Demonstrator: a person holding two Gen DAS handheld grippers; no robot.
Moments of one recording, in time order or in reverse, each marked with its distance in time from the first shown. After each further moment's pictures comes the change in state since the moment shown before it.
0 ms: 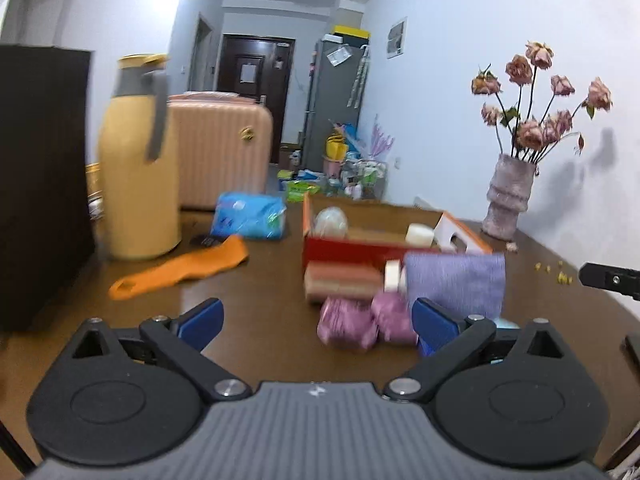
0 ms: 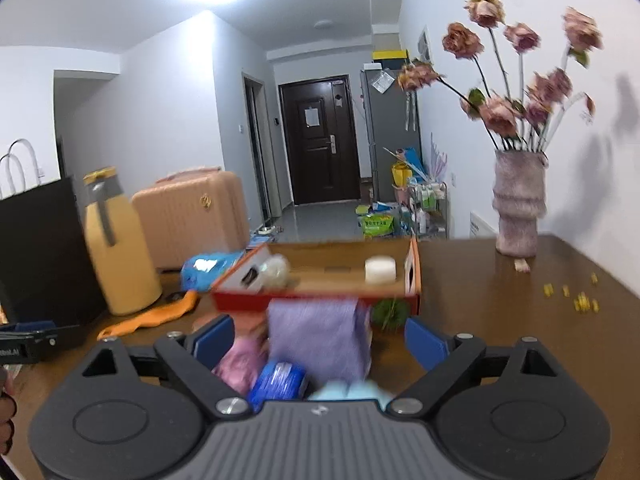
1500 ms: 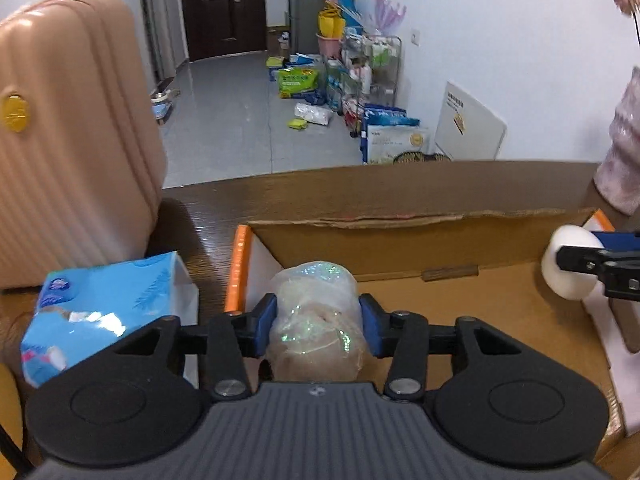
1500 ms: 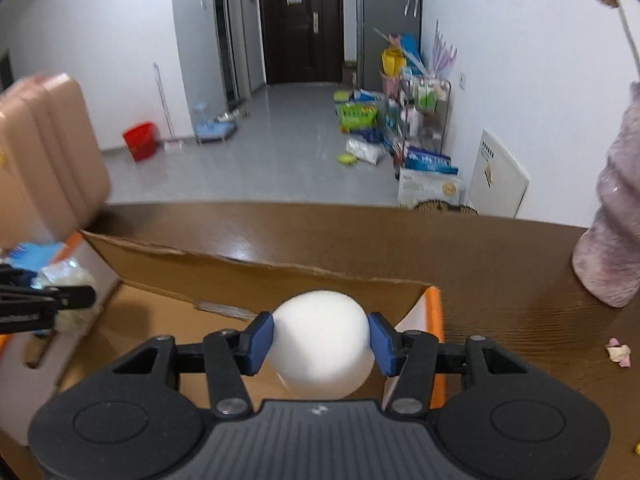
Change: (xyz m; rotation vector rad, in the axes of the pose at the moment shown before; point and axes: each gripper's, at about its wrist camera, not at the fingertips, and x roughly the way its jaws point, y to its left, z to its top) left arm 0.476 -0.041 0.156 0.148 0.418 0.021; right arm 0.457 -0.096 0.125 -0.071 0.423 -0.091
